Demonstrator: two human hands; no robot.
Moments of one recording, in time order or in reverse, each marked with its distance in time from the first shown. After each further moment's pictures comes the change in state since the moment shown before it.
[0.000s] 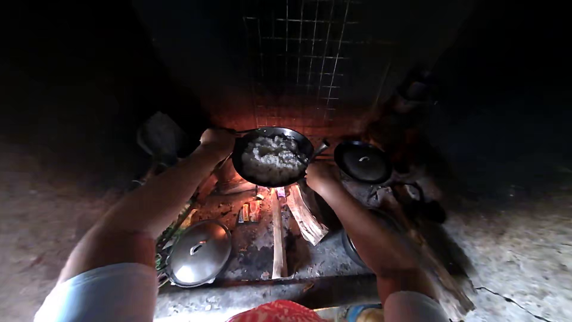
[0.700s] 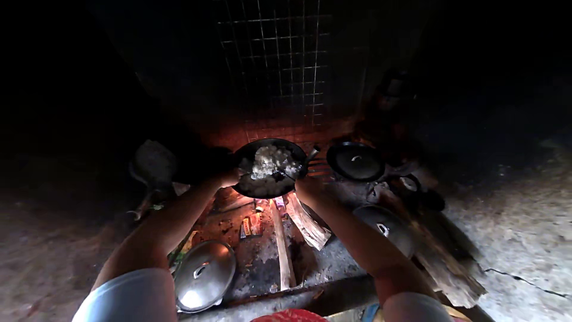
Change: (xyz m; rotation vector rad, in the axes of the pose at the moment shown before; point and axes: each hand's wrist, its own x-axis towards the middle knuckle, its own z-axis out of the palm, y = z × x) left_hand 0.060 0.006 0.079 -0.367 -0.289 0.345; right_hand 0.013 -0.006 0.034 0.017 -0.068 -0.037
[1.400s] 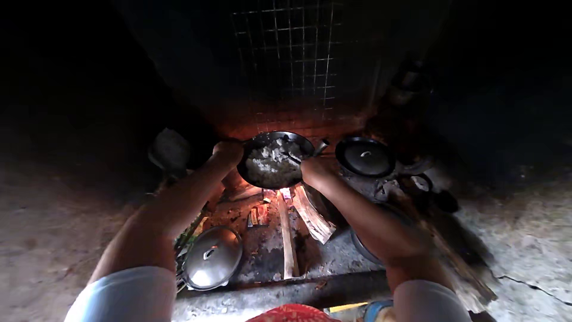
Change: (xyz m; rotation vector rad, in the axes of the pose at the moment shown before) left_hand -0.055 0.049 -0.038 0.374 0.274 -0.349; right_hand -0.036 -0.012 -0.060 -0.081 0.039 -0.059
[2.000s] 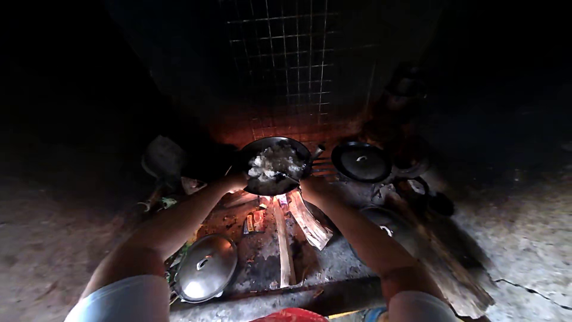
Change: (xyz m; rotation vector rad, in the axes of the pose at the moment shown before) left_hand 0.007 0.012 0.055 -0.512 -0.386 0.115; right_hand 0.035 0.027 0.070 0.059 -0.029 -0.014
